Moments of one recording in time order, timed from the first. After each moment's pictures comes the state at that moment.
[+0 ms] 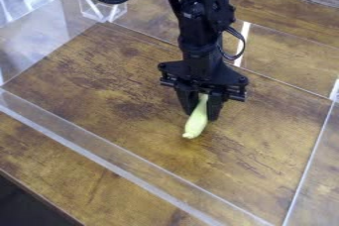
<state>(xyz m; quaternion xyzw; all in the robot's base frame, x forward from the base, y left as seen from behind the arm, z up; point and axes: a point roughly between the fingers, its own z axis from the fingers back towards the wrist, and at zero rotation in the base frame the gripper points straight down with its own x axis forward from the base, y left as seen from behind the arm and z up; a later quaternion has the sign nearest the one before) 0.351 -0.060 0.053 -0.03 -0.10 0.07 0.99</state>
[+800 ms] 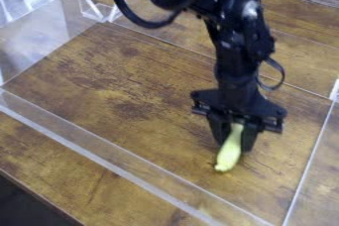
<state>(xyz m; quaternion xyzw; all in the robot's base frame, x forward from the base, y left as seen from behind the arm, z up) 0.341 -0.116 0.033 -0.05 -0.08 0.05 0.99</state>
